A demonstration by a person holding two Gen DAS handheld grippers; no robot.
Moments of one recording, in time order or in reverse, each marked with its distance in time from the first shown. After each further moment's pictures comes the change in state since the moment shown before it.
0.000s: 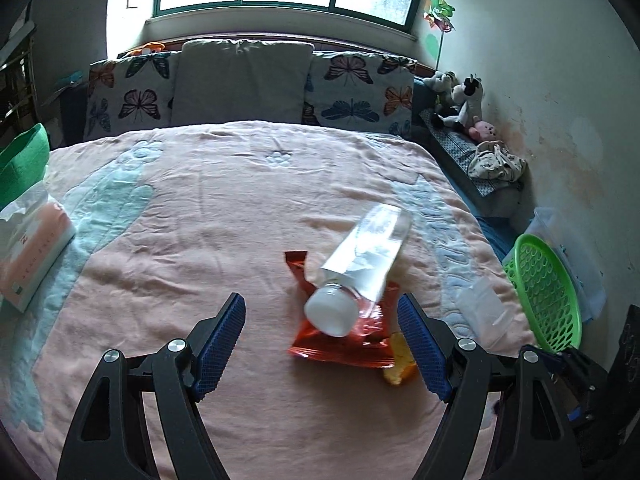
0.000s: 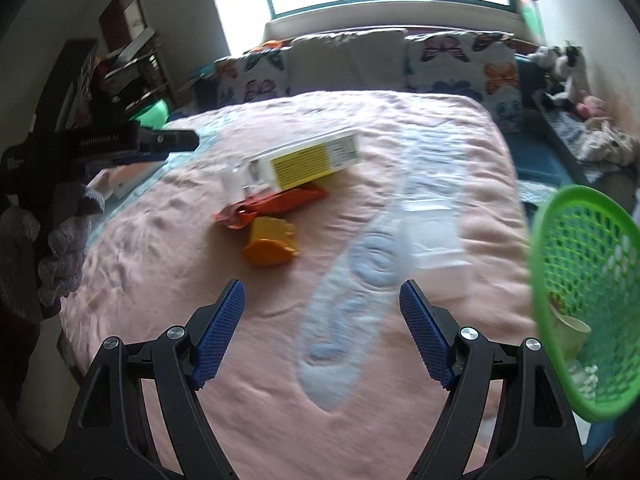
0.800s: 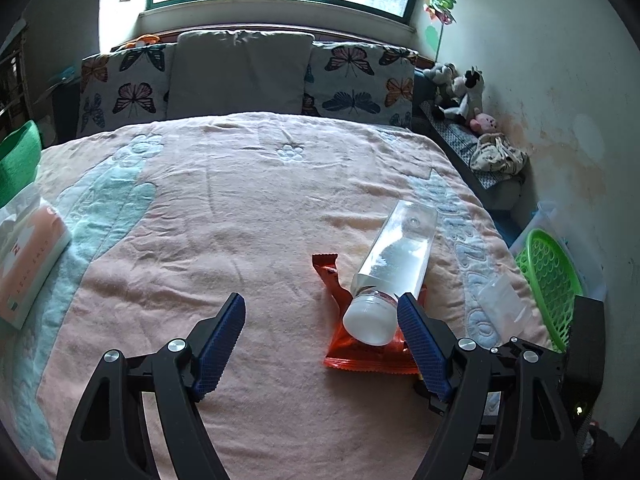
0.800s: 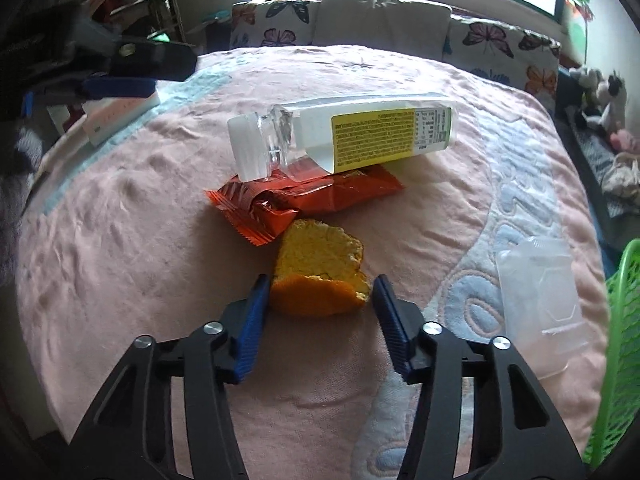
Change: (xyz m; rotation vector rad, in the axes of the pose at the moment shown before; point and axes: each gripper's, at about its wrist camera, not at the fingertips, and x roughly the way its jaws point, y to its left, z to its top) left arm 0.022 0.026 0.010 0.026 0.043 -0.026; right arm 0.092 0.040 0.015 -0.150 0.127 -0.070
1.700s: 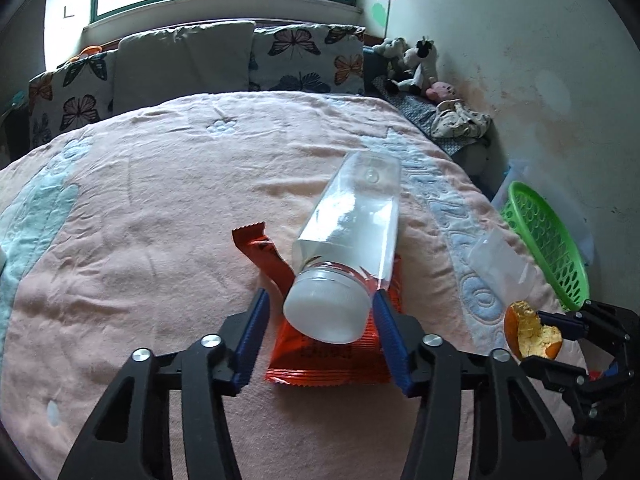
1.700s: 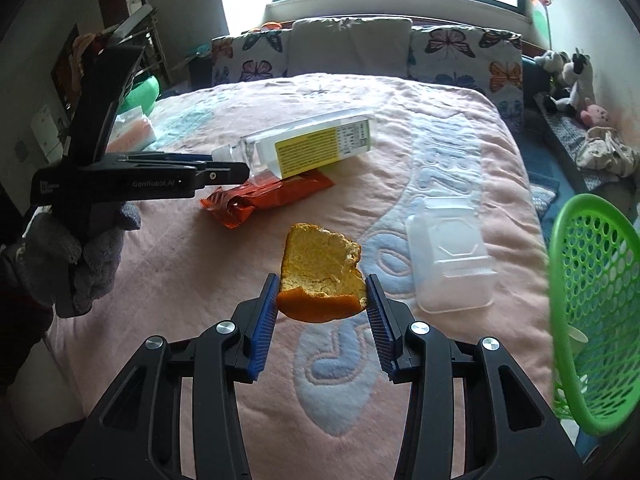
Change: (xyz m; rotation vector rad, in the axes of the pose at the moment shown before) left arm 0.055 -0.028 -0.026 0.136 0.007 -0.127; right arm -0.069 -0.041 -0.033 0.130 -0.090 -0.003
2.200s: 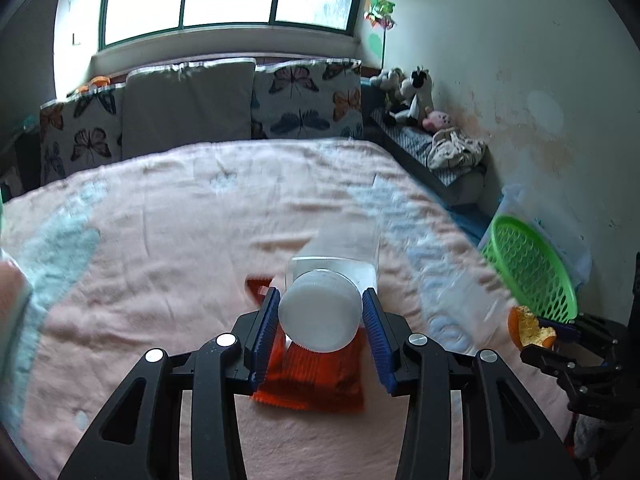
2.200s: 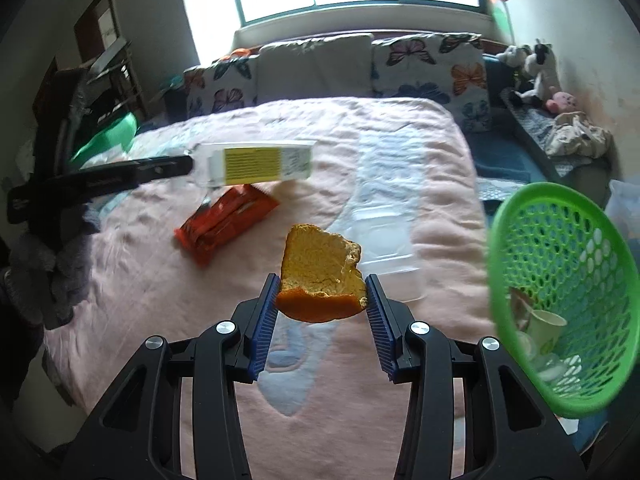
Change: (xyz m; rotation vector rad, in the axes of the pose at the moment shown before) left arm -0.048 -0.026 0.029 0.018 -0.112 0.042; right arm -0.044 -0.038 -0.003 0.111 -0.090 -0.063
